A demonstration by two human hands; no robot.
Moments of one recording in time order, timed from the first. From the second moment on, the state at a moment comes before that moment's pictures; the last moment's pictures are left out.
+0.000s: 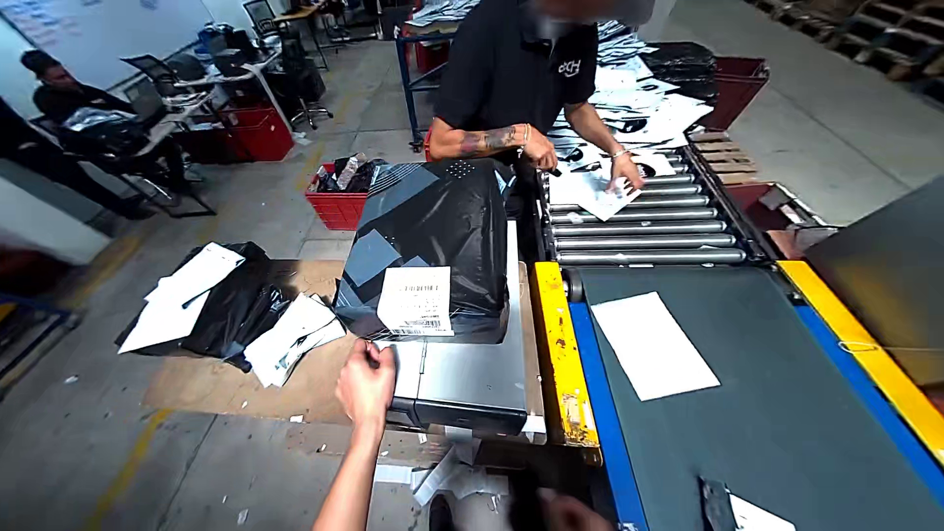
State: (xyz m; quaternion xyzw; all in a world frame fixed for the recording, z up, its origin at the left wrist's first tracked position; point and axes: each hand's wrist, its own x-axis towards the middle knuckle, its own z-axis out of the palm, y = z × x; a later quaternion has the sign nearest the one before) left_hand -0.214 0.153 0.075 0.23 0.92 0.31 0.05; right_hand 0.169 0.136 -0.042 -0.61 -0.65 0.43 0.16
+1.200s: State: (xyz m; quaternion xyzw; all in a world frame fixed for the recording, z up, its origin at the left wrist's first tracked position) left_hand -0.211 0.153 0.077 0.24 0.92 0.29 0.05; right_hand 0.171 0.134 -0.094 -0.57 -0.67 0.47 0.00
